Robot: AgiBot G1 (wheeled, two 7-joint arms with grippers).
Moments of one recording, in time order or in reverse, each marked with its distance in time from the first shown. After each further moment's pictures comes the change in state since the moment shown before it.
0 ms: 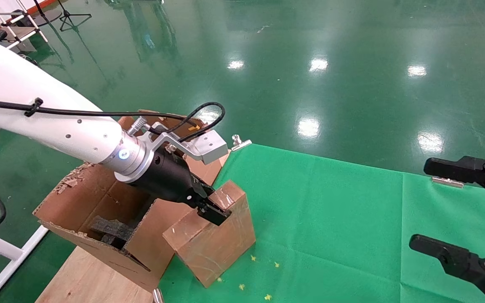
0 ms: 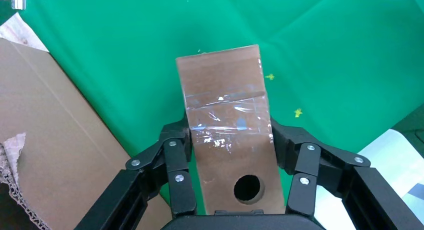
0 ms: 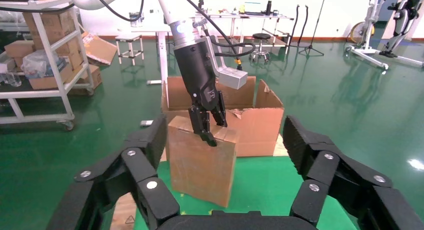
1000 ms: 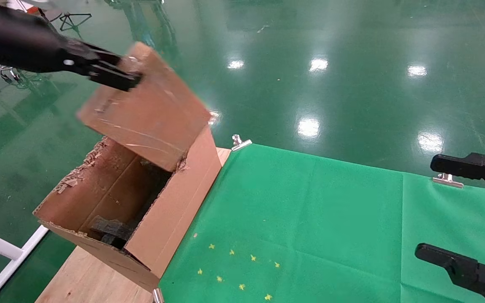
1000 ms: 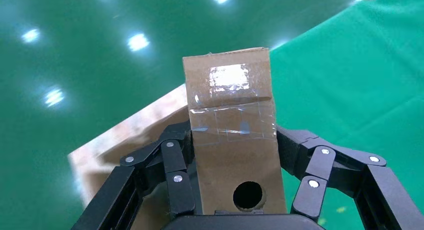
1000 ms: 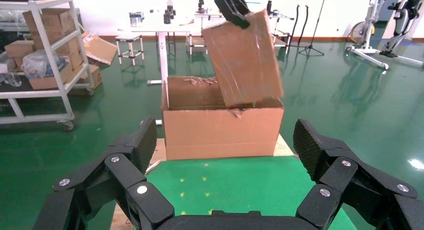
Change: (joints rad) left arm -0.475 -0.103 -0.093 0.686 -0.034 0.071 0.615; right arm 0.000 0.000 0.000 0.000 0.000 0.000 0.000
